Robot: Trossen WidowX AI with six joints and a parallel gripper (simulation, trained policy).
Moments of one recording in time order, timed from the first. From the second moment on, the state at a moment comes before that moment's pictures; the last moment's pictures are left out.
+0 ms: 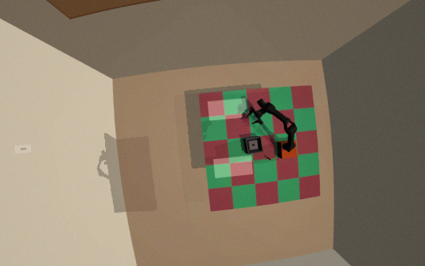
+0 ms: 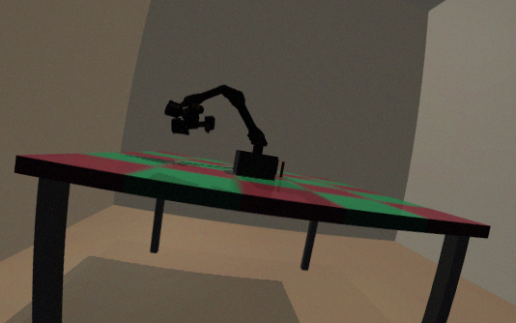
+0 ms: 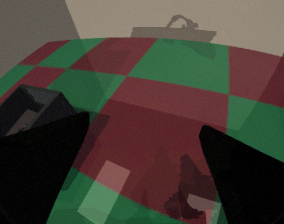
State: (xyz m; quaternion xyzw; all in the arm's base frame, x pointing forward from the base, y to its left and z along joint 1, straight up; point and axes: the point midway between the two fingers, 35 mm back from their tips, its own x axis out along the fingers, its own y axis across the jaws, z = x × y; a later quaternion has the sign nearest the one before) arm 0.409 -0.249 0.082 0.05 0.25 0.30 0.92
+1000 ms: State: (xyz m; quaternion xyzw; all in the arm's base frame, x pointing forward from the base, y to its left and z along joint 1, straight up) arm 0.449 -0.031 0.229 0.05 0.41 0.20 0.89
